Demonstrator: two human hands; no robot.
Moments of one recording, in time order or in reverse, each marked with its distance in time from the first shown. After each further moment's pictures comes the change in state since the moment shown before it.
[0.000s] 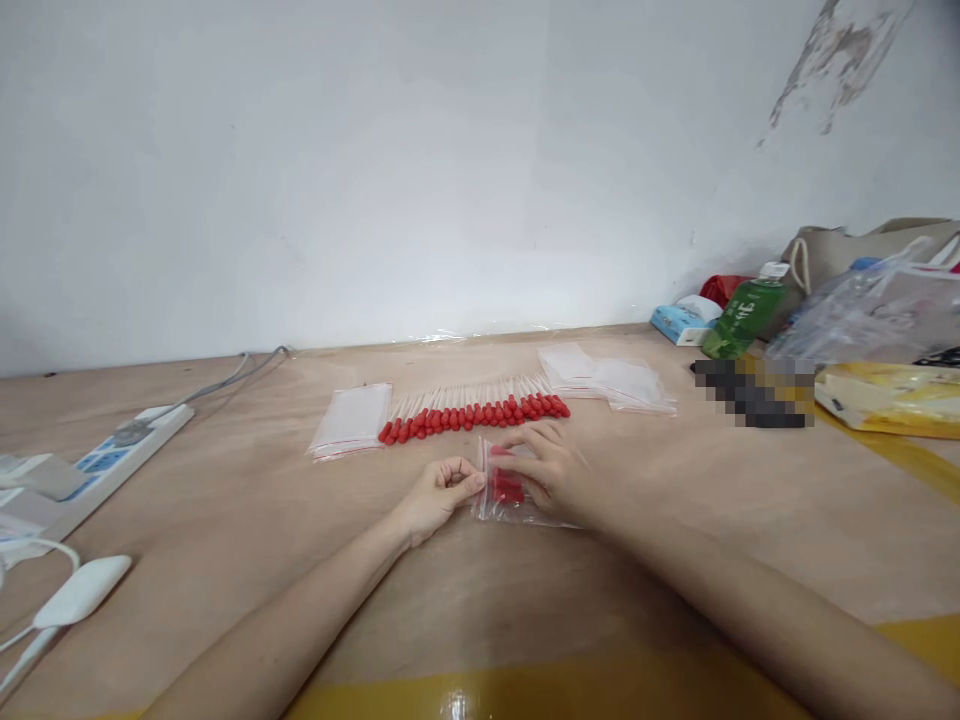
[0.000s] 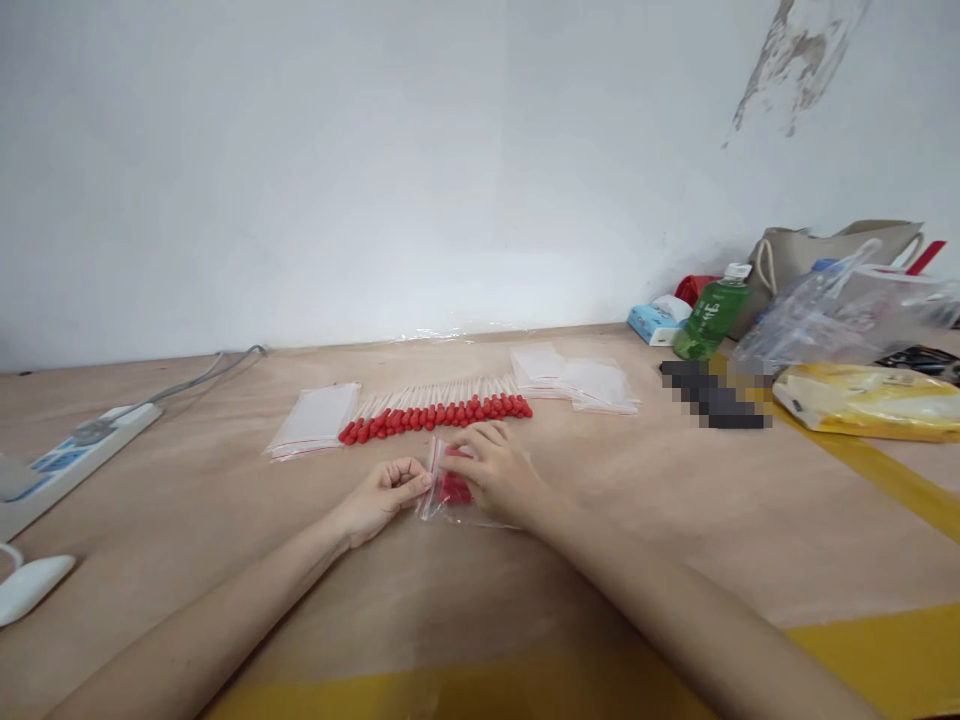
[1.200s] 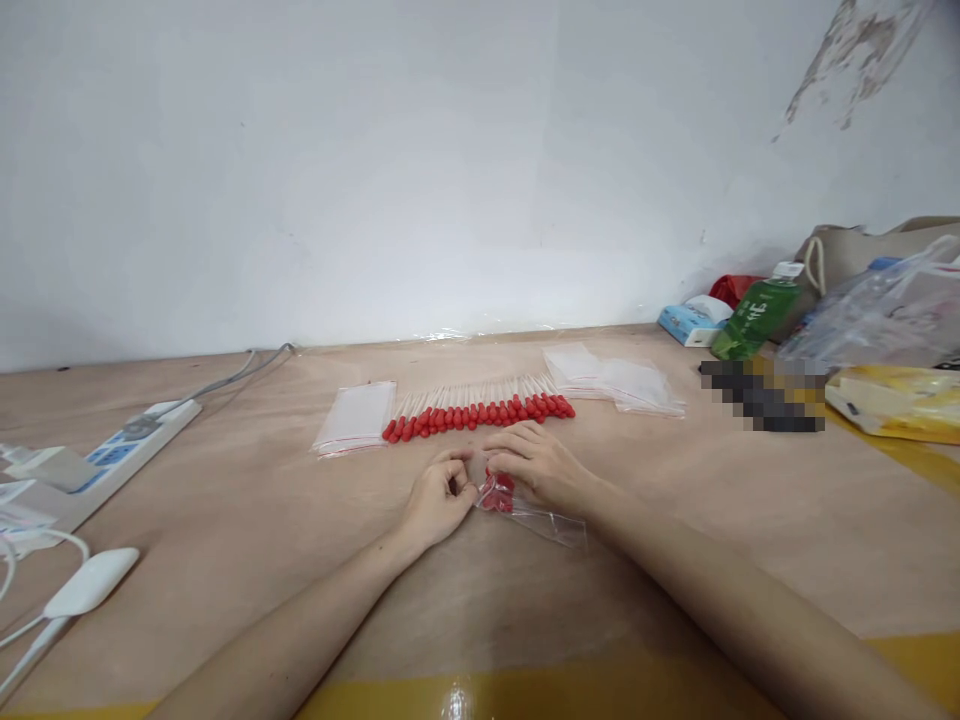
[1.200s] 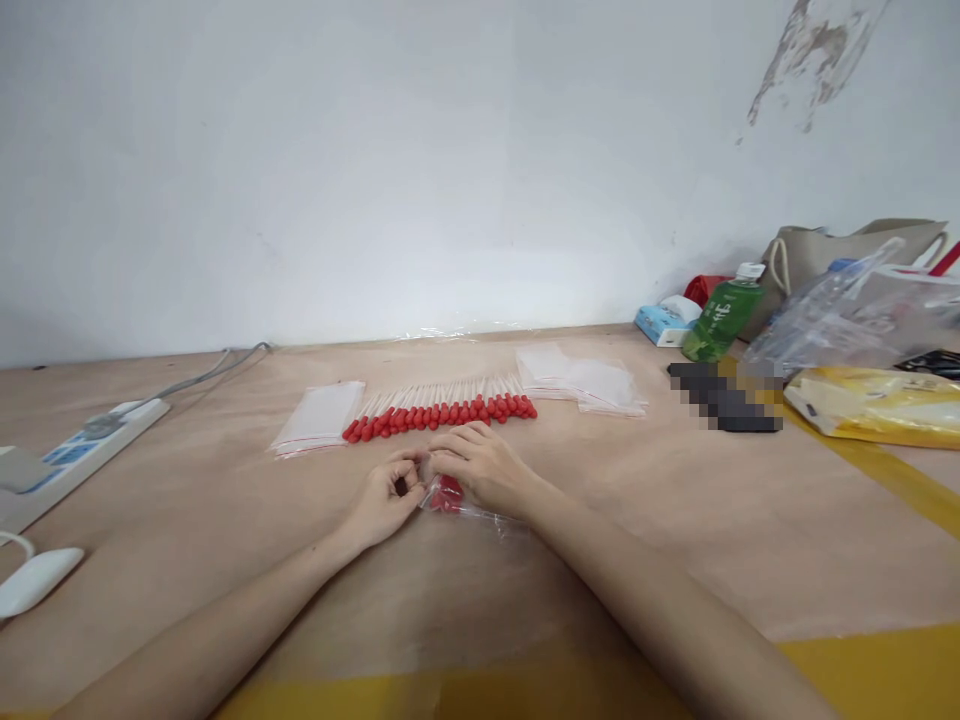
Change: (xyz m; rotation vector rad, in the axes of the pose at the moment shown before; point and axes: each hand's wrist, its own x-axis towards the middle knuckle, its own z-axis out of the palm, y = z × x) left_hand -0.003 -0.008 -0.005 0.727 0.271 0.282; right_hand 0.016 0.003 0.010 0.030 -0.097 -0.160
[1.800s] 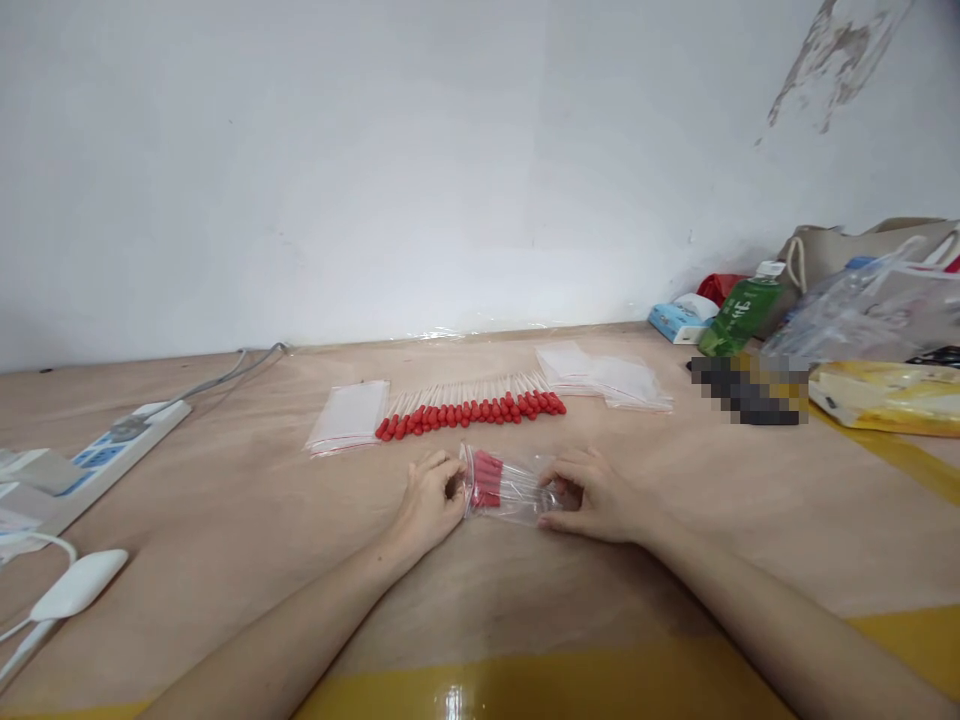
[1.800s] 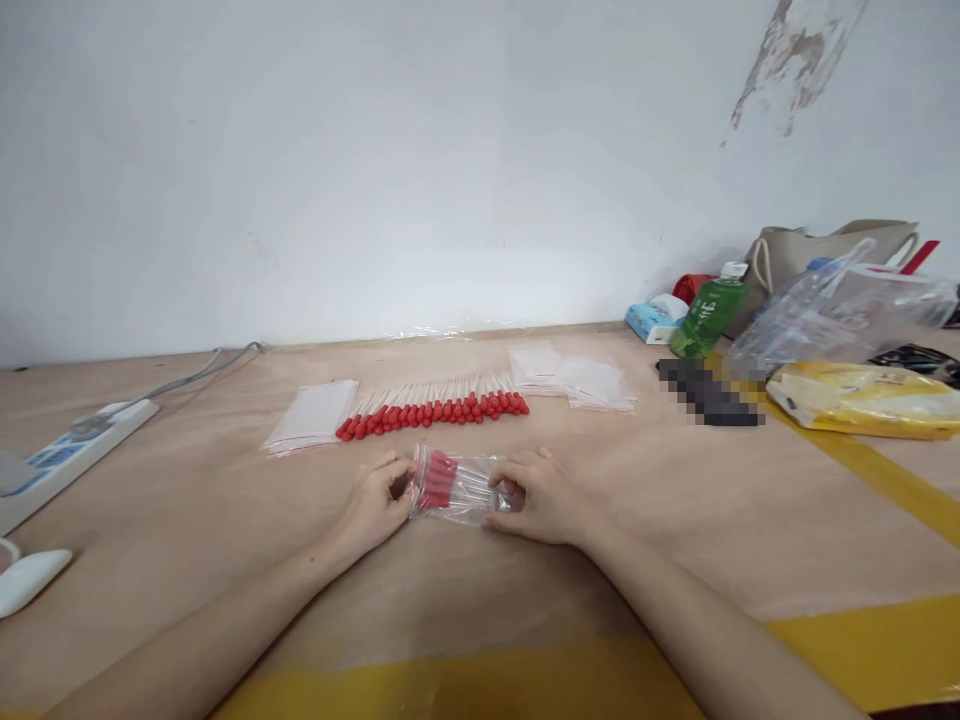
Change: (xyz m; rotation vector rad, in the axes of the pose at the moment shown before) left_hand -0.006 0.009 0.000 0.292 0.030 0.120; right_hand -0.063 -0.010 -0.040 0.232 -0.233 0.544
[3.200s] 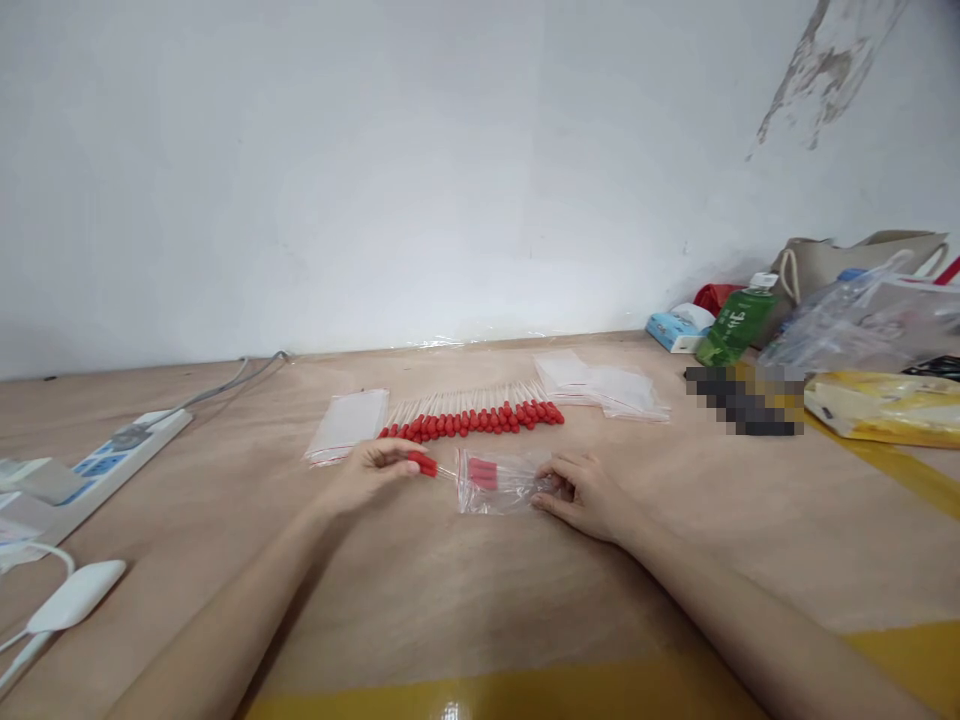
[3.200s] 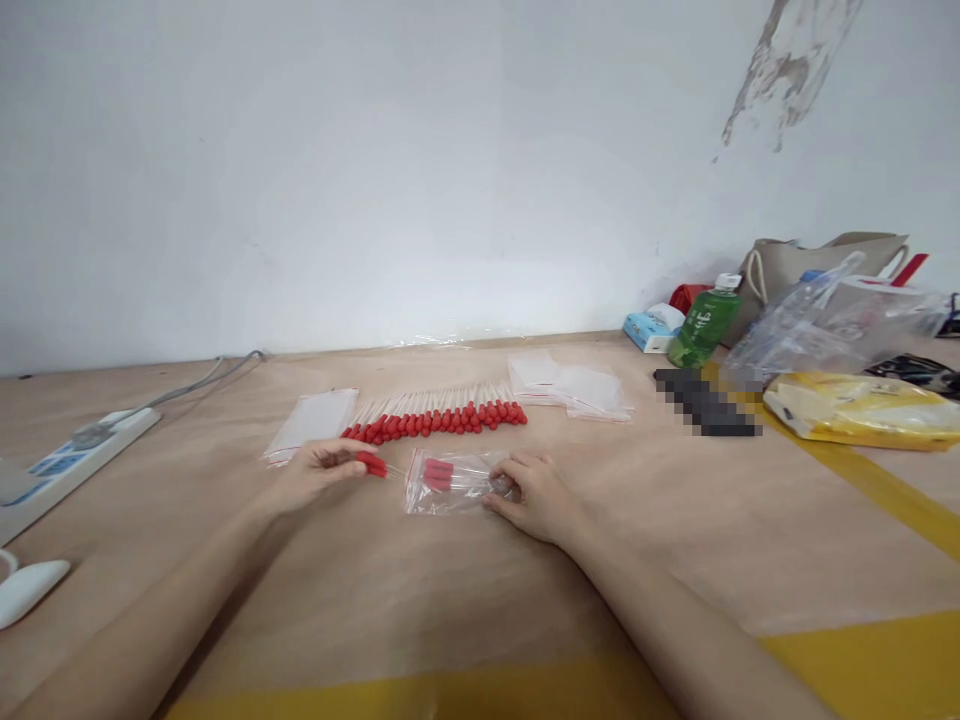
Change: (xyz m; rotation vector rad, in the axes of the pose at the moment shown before) left_hand 0.021 -0.060 -0.064 -0.607 -0.201 -0.097; right_hand 0.008 0.016 0.015 0.033 0.091 0.110
